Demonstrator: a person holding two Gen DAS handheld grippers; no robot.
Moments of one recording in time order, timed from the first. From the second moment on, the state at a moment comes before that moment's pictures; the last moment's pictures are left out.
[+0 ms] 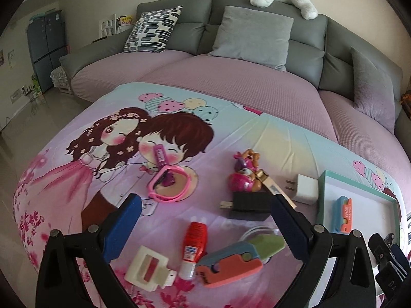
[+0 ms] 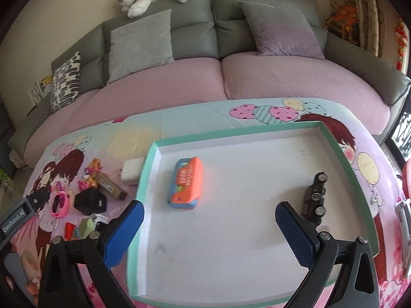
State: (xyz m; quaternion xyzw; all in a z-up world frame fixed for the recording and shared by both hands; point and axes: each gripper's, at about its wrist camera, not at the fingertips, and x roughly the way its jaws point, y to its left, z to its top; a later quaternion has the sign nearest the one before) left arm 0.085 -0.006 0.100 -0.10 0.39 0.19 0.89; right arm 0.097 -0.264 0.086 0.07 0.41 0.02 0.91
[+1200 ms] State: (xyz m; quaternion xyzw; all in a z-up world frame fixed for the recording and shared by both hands) left arm 0.031 0.087 0.040 -0.19 0.49 0.15 0.84; right arm 0.071 -0.091 0.034 -0.08 0.48 0.20 0.85
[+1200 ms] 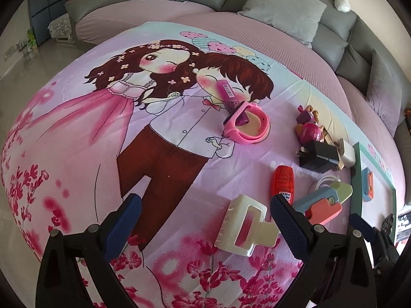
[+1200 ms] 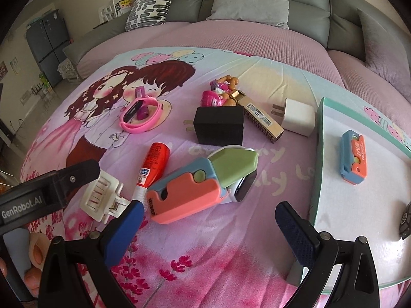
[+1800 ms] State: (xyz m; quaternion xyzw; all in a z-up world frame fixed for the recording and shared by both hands) left arm 0.041 0.065 0.025 -0.17 0.51 0.08 0.84; right arm 0.076 -0.100 0.026 -0.08 0.49 0.18 0.85
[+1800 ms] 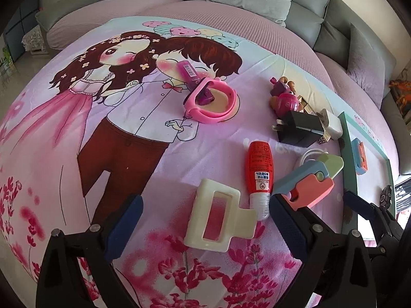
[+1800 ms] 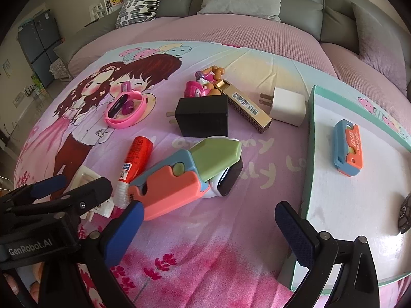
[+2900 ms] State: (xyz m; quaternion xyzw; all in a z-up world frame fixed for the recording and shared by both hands) left arm 0.042 0.057 0.016 -0.12 0.52 0.06 0.84; right arm 0.080 -0.116 0.036 0.02 0.49 0.21 0.85
